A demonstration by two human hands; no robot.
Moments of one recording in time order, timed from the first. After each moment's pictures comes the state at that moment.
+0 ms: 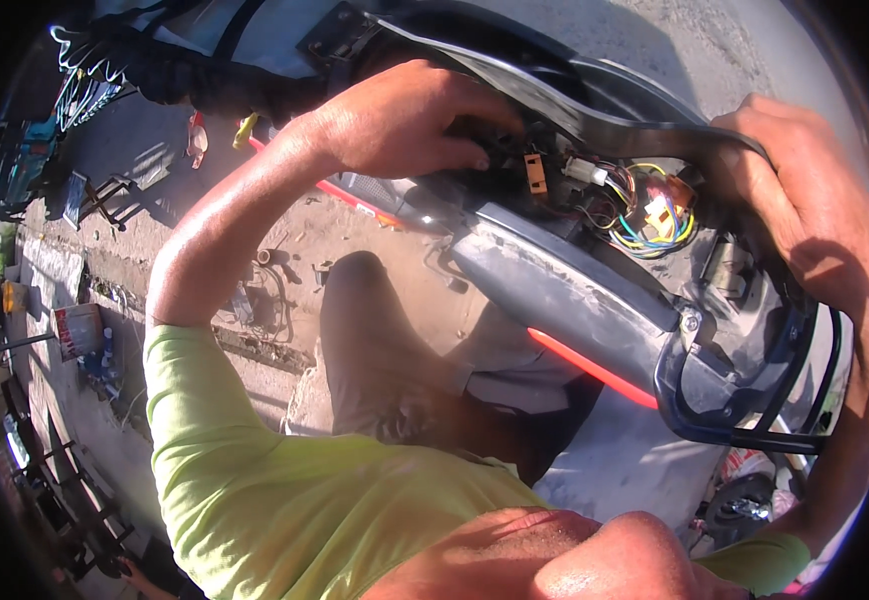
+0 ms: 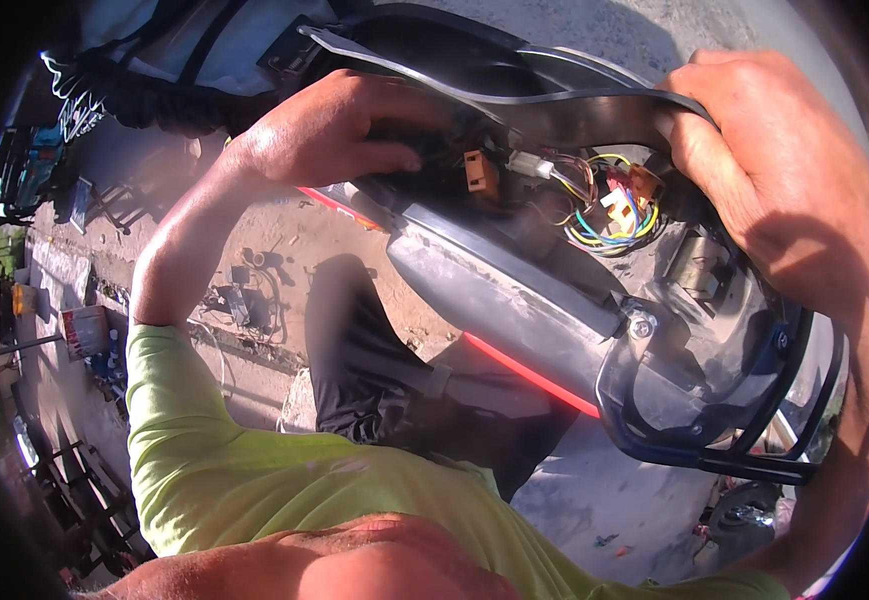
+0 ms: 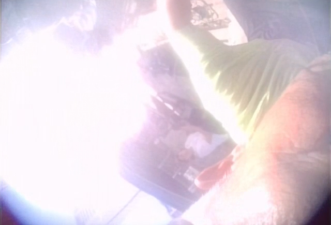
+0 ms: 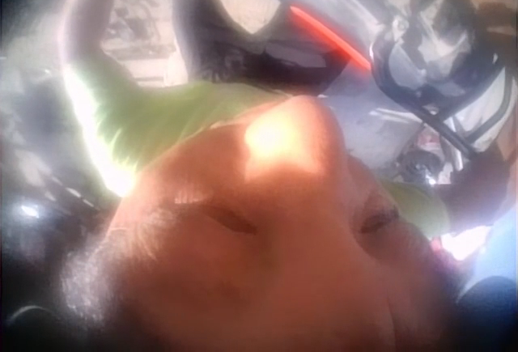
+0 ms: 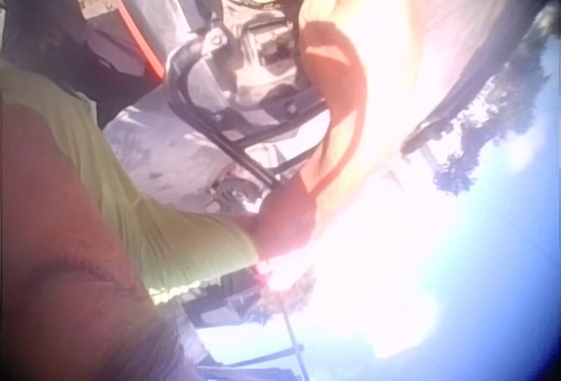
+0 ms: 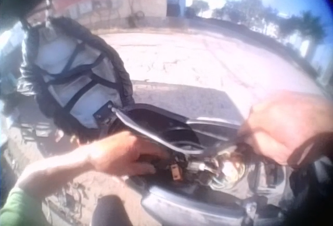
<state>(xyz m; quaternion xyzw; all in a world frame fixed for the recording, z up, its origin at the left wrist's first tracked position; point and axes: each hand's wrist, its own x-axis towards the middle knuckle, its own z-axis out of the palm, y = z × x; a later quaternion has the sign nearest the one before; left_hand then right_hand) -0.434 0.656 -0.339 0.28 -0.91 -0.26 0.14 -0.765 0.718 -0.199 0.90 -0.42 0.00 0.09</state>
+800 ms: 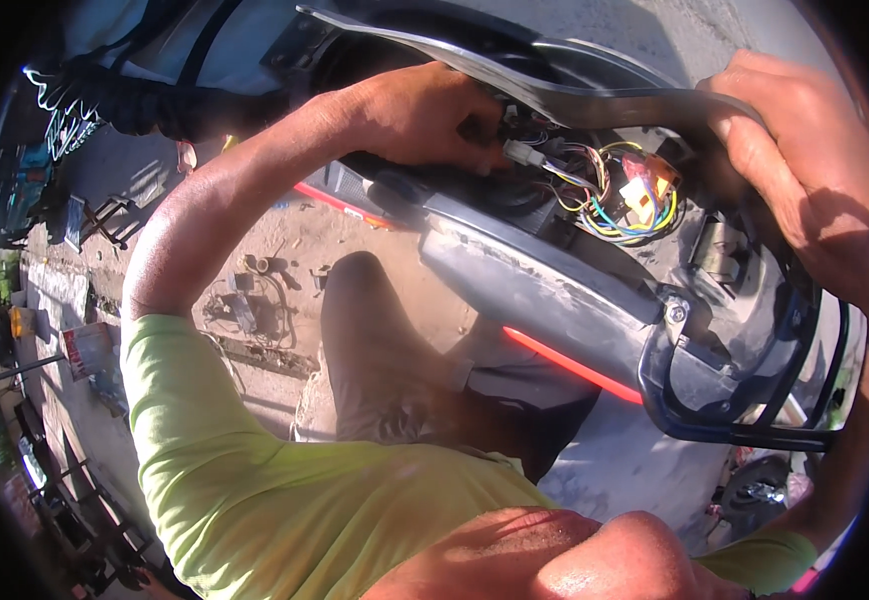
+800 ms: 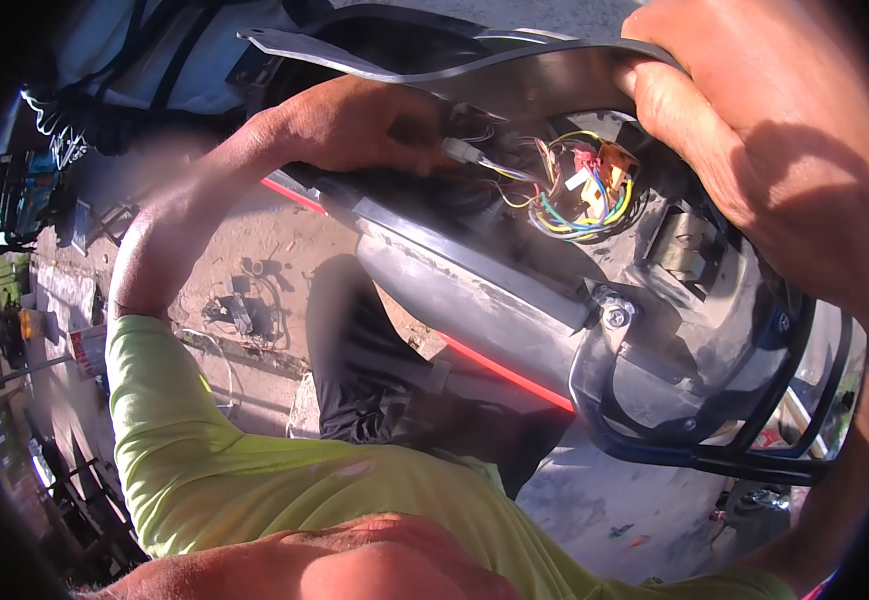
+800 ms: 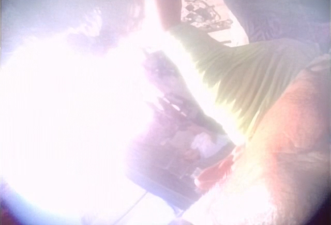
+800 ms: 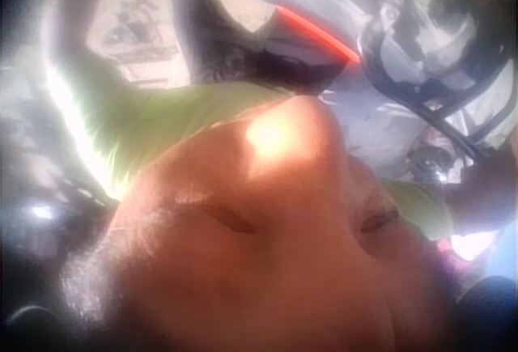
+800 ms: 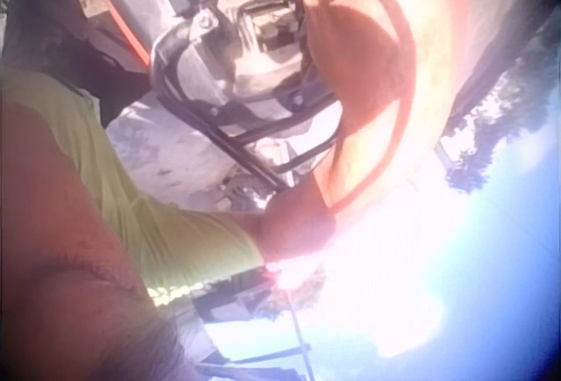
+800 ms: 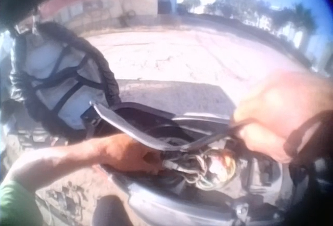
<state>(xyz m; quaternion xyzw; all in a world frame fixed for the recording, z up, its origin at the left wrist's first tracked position) -0.482 0.635 -0.349 0.34 -0.89 -0.32 -0.01 -0.756 0.715 -0.175 0.88 -0.47 -0.10 -0.02</state>
